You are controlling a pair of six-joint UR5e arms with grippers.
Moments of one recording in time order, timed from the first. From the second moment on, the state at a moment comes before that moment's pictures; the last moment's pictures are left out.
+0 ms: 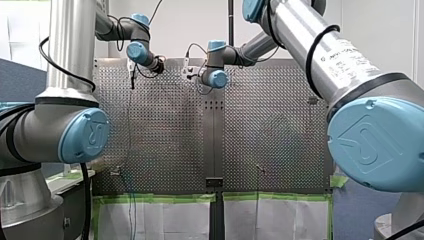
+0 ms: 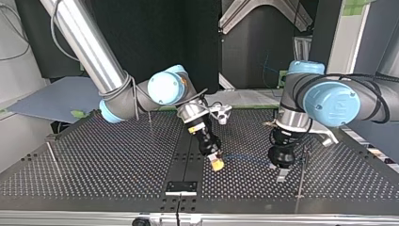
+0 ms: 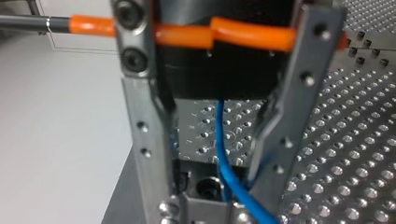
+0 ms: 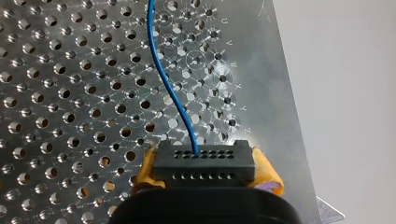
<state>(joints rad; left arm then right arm) -0.06 -1.67 -1.52 -3.07 -1.51 -1.66 2.34 -0.88 0.95 -0.33 1.44 1.71</state>
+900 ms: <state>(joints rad) -0.06 -1.67 -1.52 -3.06 -1.53 -1.65 2.34 -0.88 0.95 -0.33 1.44 1.71</state>
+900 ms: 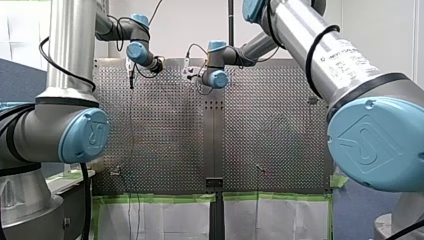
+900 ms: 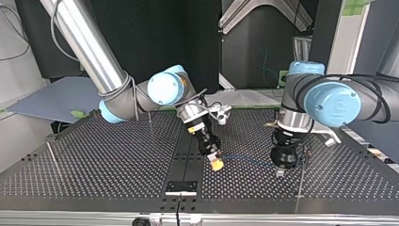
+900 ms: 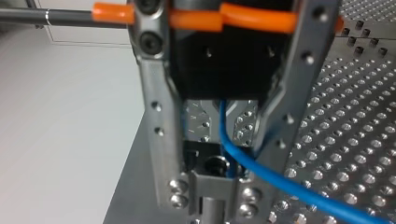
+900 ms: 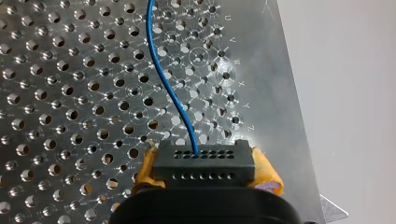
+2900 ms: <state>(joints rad) -0.27 -1.84 -1.61 -2.98 -1.75 -1.60 2.30 -0.88 1.17 -0.29 1.50 1.68</state>
